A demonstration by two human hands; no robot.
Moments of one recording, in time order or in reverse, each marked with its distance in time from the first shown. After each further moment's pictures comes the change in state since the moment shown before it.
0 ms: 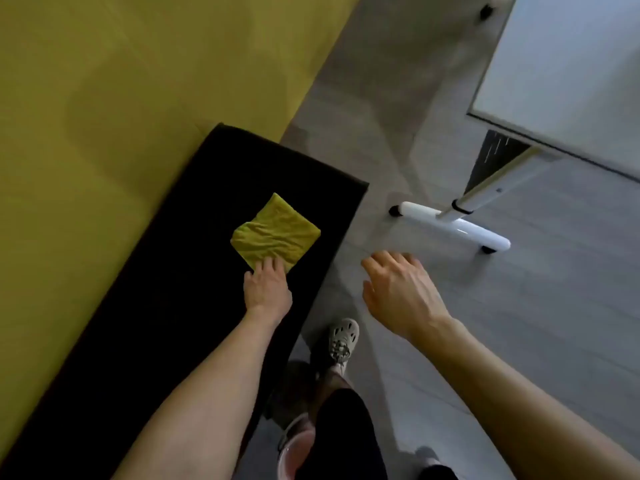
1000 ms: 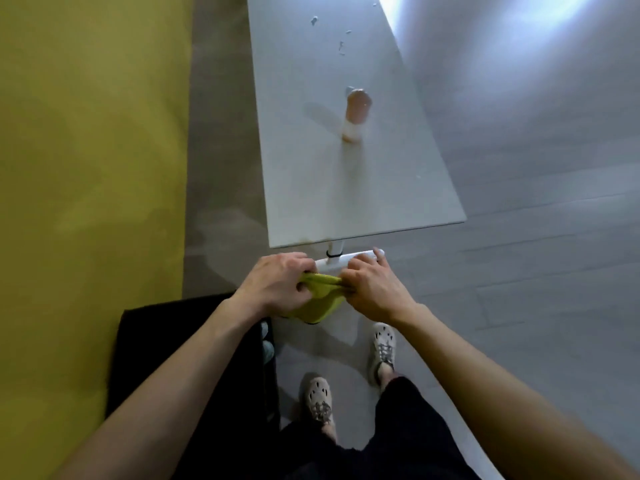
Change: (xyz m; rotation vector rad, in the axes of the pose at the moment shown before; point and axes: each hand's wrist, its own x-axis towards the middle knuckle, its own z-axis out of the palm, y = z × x) left_hand -0.061 0.196 -0.413 -0.142 0.107 1.092; right_hand -0.108 0.155 -0.177 0.301 0.288 0.359
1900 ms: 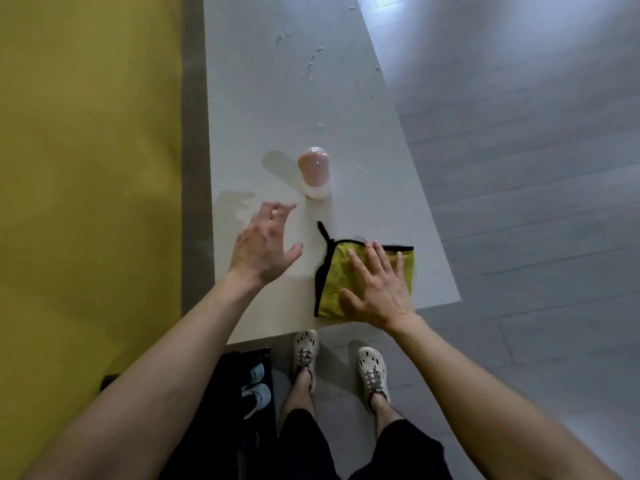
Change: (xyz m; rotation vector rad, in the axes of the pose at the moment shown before) left_hand 0.287 -0.021 -0.038 0.108 0.229 -0.220; right_hand 0.133 0.221 0.006 -0.062 -0.050 0.298
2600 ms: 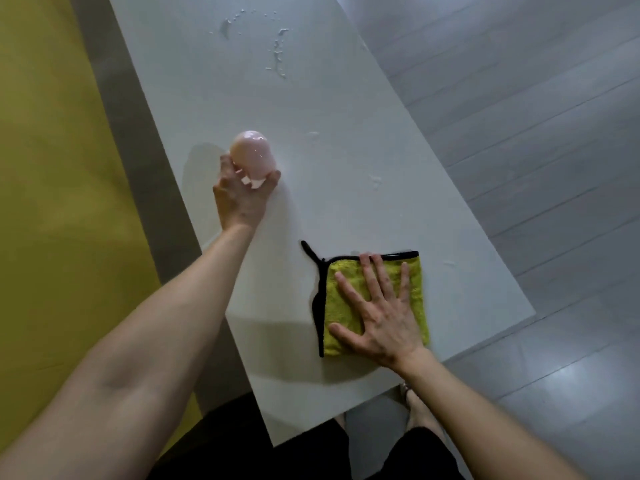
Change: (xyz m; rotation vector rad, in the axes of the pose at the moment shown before) left_hand 0.228 -0.114 0.029 -0.585 0.191 -0.307; right_hand 0.064 -0.091 0.019 -0.022 0.095 0.106
